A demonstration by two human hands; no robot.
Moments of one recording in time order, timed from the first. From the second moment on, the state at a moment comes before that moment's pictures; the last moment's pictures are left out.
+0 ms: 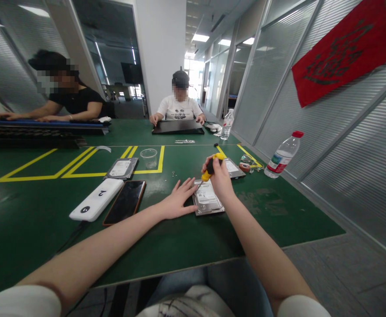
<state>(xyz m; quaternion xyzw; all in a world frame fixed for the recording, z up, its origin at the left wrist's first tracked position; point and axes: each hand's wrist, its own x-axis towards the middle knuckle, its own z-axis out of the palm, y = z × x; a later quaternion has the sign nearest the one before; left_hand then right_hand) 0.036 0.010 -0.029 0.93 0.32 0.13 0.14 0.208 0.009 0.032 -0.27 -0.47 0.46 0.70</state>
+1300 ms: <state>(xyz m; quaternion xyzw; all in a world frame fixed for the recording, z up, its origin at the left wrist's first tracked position) 0.041 0.007 -0.028 0.93 0.32 0.12 0.11 0.197 -0.001 0.029 -0.22 -0.50 0.54 0.63</state>
